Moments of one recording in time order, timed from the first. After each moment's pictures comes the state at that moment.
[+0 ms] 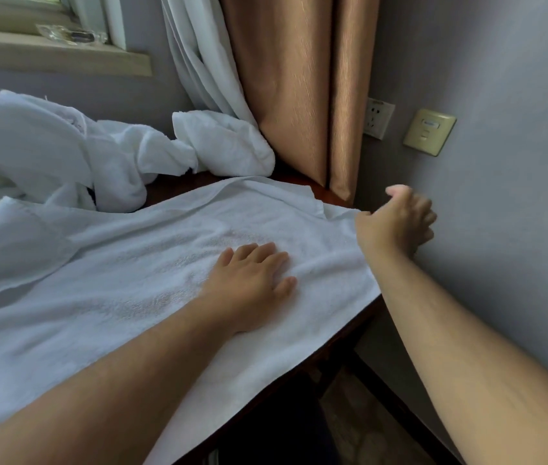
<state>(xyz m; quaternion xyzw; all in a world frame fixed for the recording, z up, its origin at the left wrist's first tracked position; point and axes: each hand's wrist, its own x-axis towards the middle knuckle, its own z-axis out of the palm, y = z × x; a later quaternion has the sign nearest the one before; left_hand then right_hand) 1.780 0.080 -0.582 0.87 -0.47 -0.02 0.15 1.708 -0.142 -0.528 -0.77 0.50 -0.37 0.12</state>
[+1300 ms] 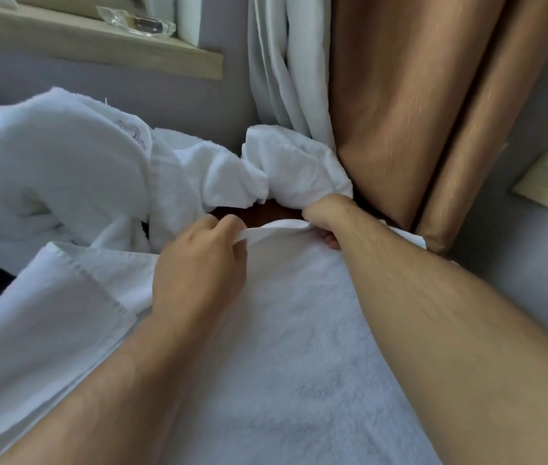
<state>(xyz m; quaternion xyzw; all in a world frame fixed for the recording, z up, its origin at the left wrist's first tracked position) 1.939 0.150 -0.562 0.89 -0.25 0.23 0.31 1.971 -0.077 -0.513 -0.87 0.43 0.03 0.24</state>
